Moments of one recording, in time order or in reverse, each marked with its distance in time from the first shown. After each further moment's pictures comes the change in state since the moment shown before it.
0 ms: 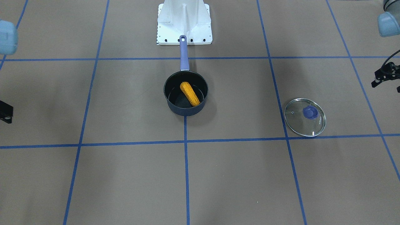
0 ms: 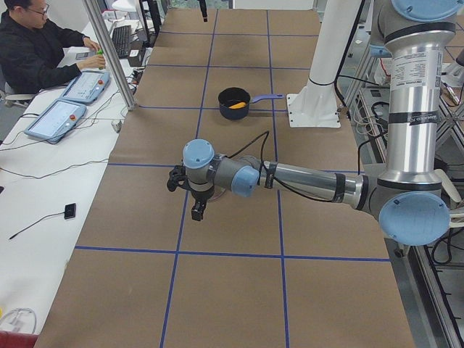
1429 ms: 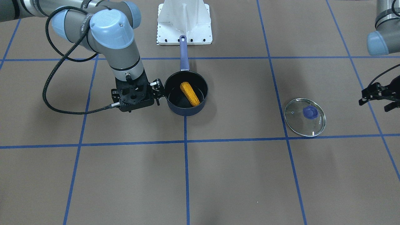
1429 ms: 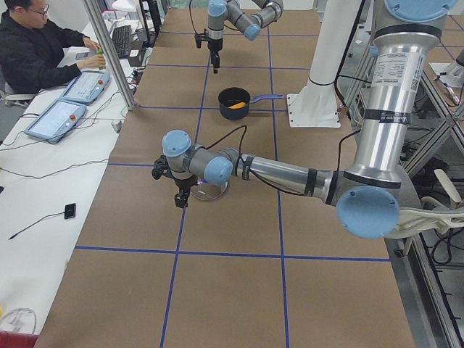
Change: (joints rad) left arm 0.040 -0.118 0.101 0.000 0.001 -0.007; right arm -0.534 0.247 -0.026 0.356 -0.232 0.683
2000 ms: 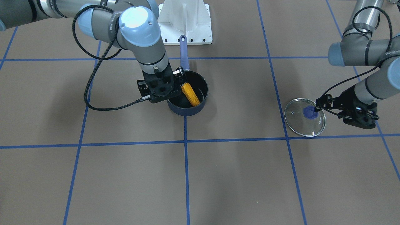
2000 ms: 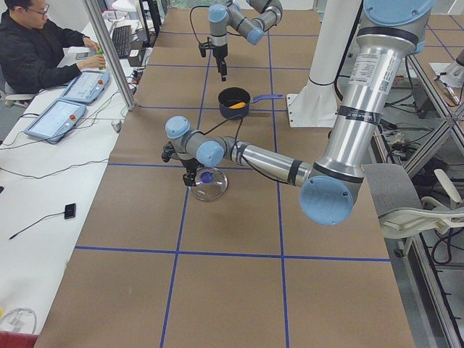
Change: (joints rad) left arm 0.177 -0.172 0.080 0.008 -0.001 -0.200; right arm -0.051 0.076 -0.029 -0.020 0.119 0.000
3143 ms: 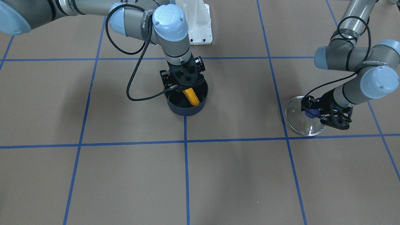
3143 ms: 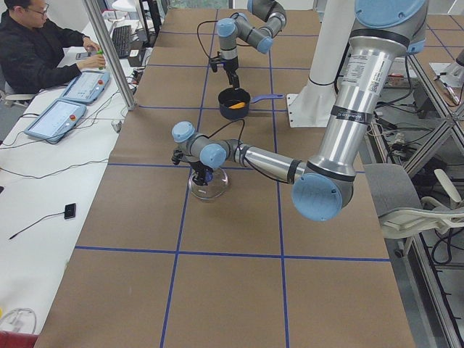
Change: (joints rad) left arm 0.139 -0.027 0.058 -0.003 -0.012 -0.012; right arm -0.128 0.101 -0.080 -0.021 0.005 0.028
